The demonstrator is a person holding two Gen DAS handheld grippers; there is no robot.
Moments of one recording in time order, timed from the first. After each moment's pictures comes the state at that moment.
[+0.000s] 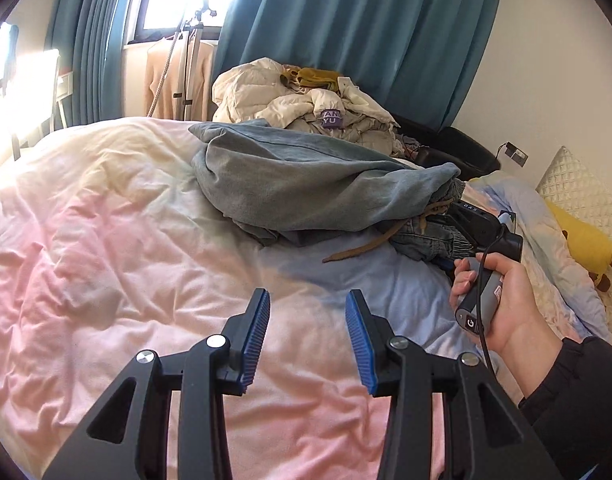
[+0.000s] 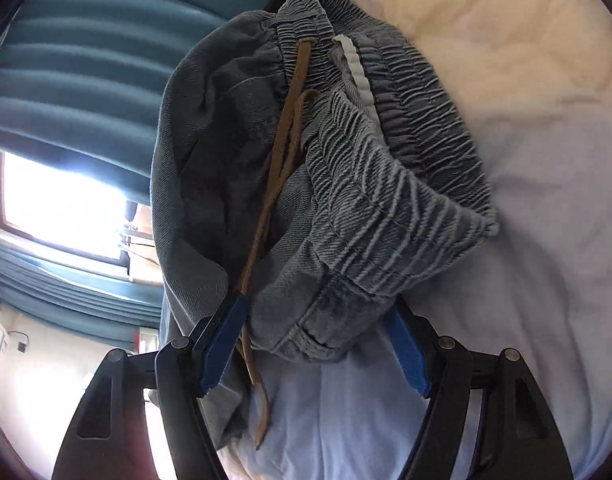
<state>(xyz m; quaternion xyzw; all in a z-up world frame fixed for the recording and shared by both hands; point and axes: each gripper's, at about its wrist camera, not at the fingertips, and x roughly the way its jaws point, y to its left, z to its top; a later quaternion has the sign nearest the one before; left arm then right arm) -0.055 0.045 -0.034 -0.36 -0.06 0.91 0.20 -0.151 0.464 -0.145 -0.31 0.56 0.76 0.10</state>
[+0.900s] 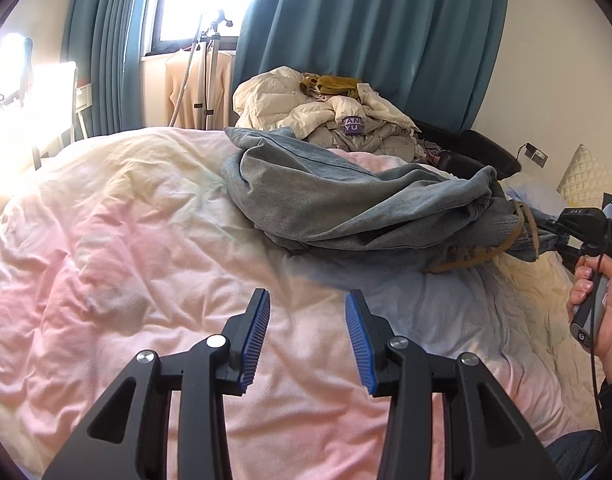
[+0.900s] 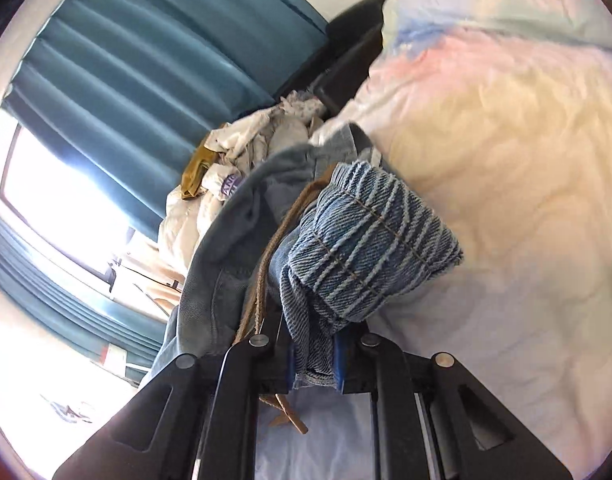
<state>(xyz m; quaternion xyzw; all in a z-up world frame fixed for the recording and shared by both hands) -0.055 0.037 -0.035 -0.34 -0.04 0.93 0.15 -0.058 0.499 -0.034 -0.25 0.43 0.85 0.17</state>
